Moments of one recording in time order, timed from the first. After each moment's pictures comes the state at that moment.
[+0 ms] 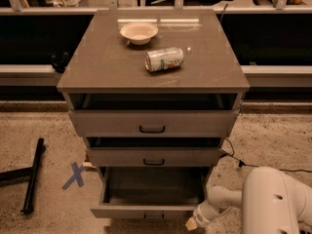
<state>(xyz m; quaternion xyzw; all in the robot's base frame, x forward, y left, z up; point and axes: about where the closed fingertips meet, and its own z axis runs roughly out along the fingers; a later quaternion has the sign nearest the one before) 0.429 -0.164 0.133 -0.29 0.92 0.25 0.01</state>
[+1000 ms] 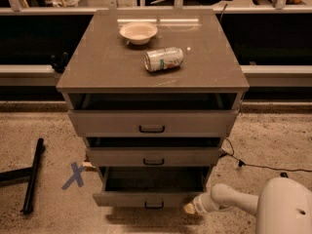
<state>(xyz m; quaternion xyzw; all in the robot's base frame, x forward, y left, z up) 0.502 -0.160 0.149 -0.26 0.92 0.24 0.14</state>
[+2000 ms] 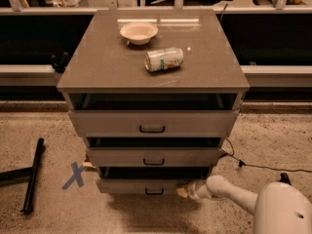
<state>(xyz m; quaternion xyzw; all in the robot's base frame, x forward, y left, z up) 0.583 -0.133 0.167 -0.23 0.91 0.26 0.23</state>
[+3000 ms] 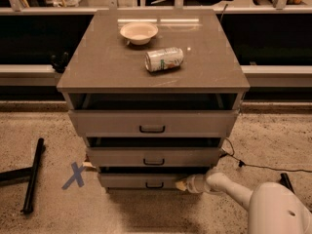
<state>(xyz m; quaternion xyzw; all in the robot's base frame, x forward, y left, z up) 0.618 -0.130 0.169 -0.21 0.91 0.27 0.25</state>
